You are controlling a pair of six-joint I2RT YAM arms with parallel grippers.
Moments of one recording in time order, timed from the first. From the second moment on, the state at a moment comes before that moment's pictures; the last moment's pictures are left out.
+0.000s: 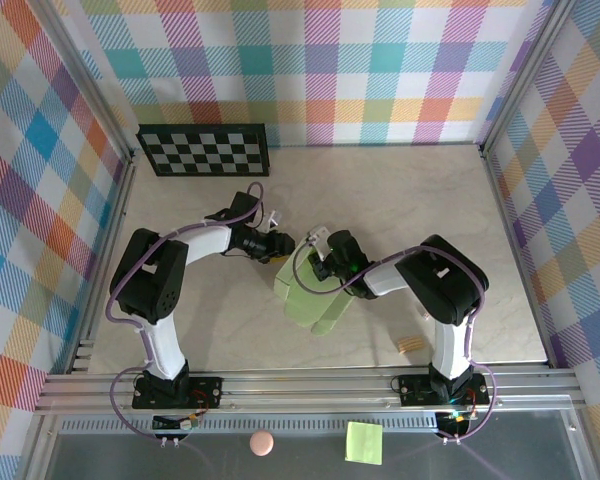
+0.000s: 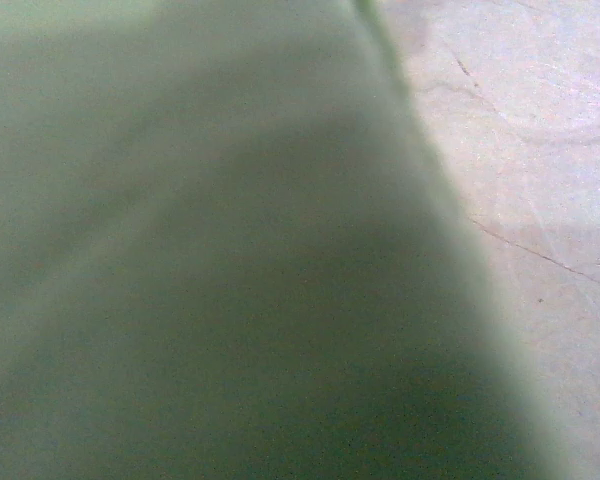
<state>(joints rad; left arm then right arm) -0.39 1.87 1.11 -0.31 0.65 -0.50 0.71 1.90 0.77 0.55 -0.01 -0.06</state>
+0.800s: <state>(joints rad) -0.40 1.77 1.25 -0.51 0.51 -0.42 0.65 1.67 0.71 0.30 -0.18 -0.04</state>
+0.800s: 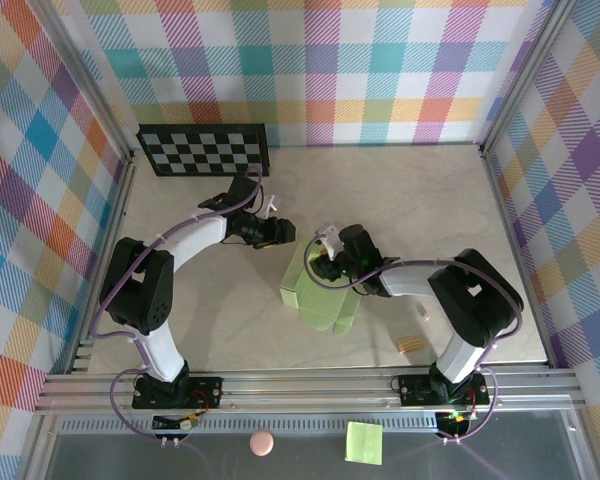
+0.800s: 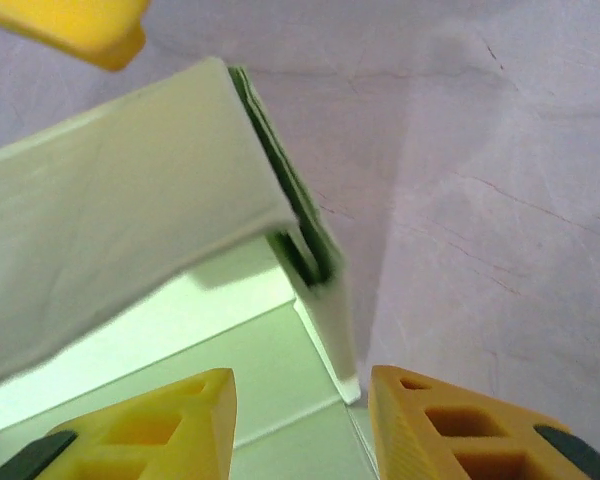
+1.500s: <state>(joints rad) -0.60 1.94 1.61 -0.82 0.25 -0.39 0.48 1.32 0.60 0.16 -0.16 0.02</state>
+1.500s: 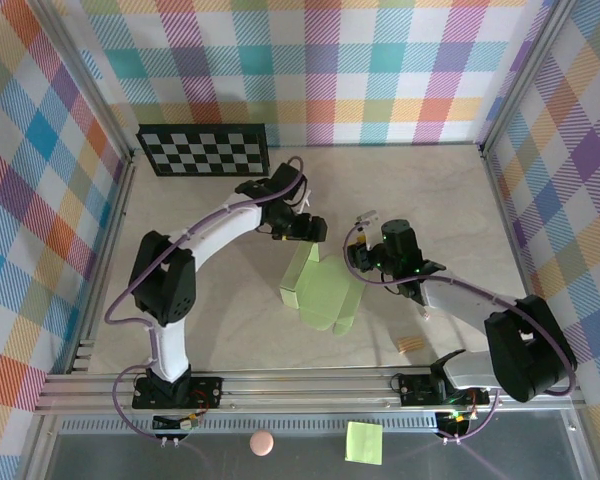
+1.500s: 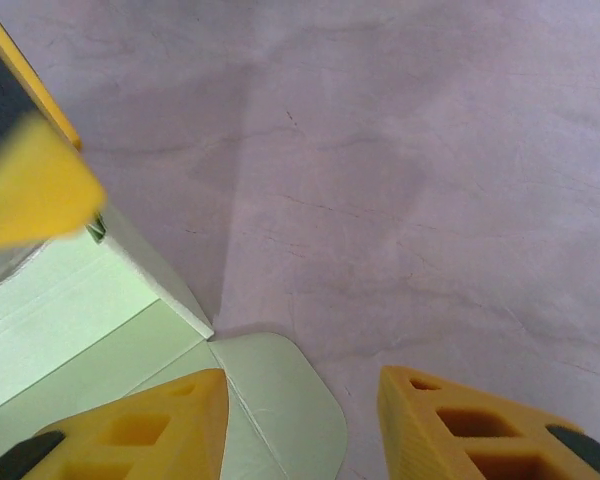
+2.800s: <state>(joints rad) -0.69 2.15 1.79 -0.97 0.02 -0.40 0.48 1.41 0.63 0.19 -0.12 0.07</state>
